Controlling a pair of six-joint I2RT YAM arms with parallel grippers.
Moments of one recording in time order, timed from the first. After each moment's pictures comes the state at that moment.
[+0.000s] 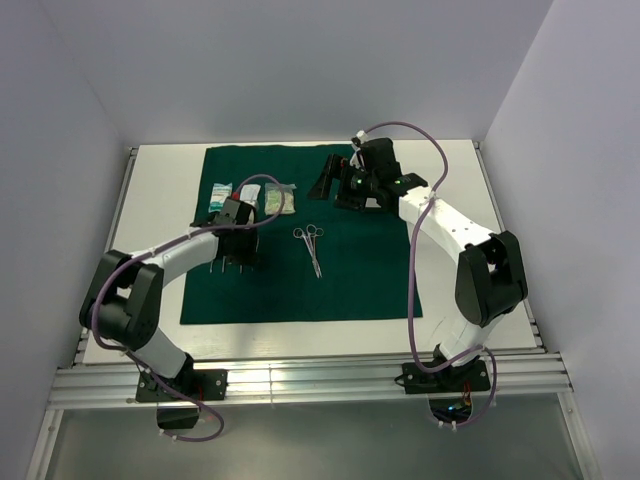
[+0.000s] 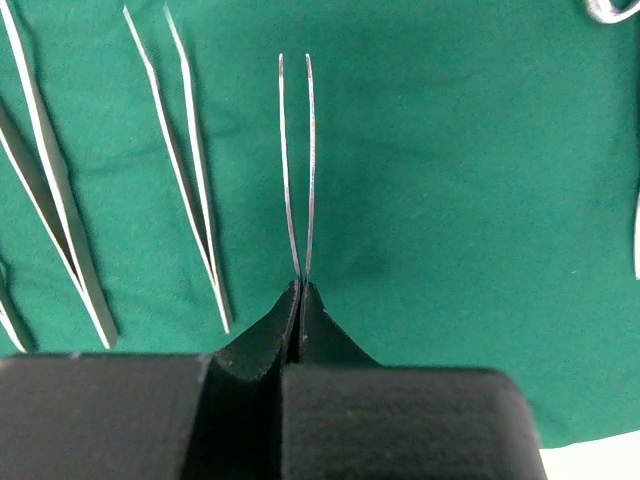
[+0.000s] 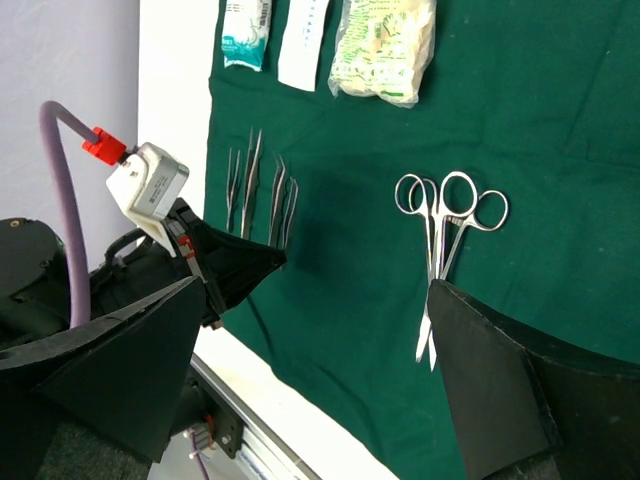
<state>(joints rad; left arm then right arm) -0.41 1.59 0.92 -0.39 0.00 -0.36 0.43 1.70 1.36 -0.30 -0.38 0.67</state>
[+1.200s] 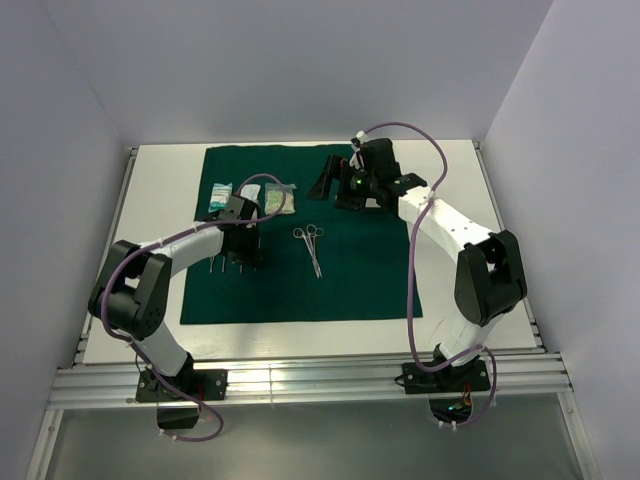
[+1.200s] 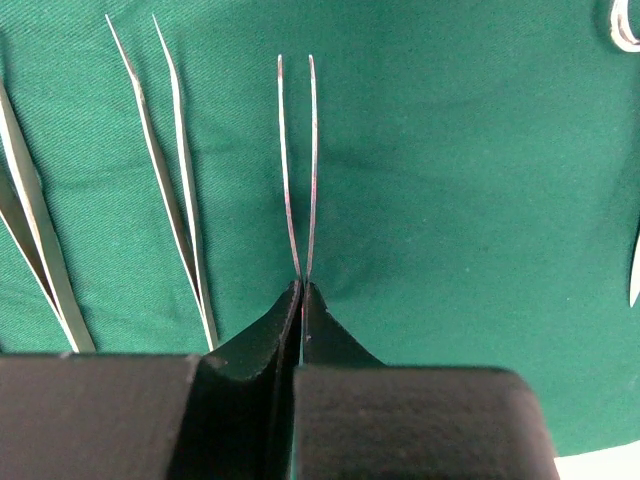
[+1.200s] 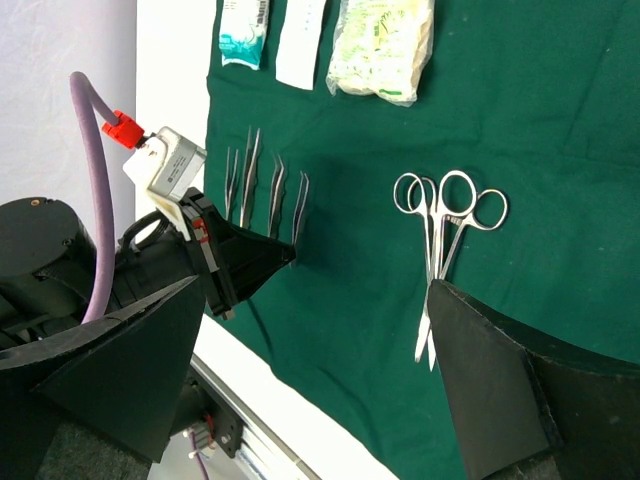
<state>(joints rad) -0.41 1.67 0.98 -0.42 0.00 -0.41 0.42 1.70 1.36 -0.30 -0.38 0.67</state>
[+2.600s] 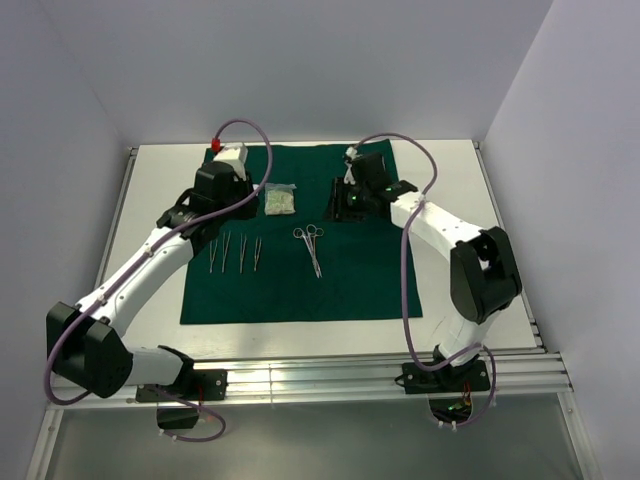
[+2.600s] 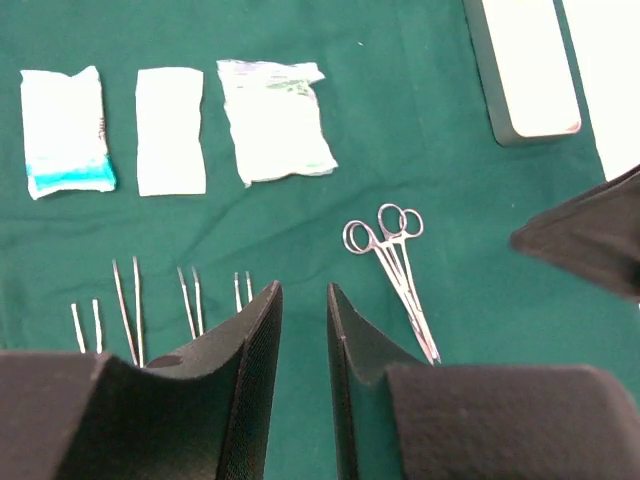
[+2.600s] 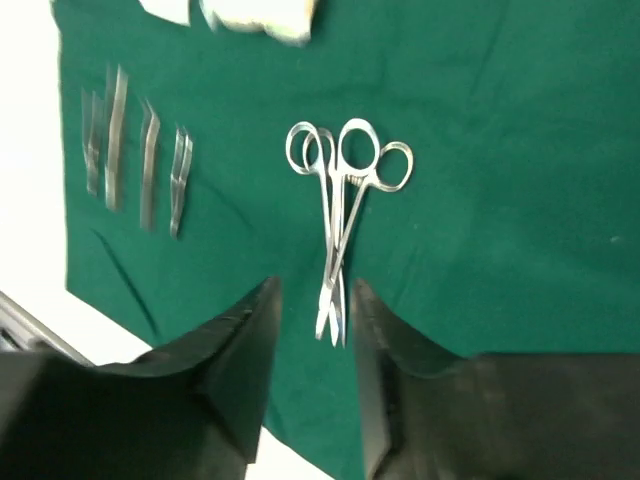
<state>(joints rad) -0.45 1.33 1.14 -0.34 -0.10 -0.33 0.45 1.72 1.31 -0.37 -0.27 0.48</state>
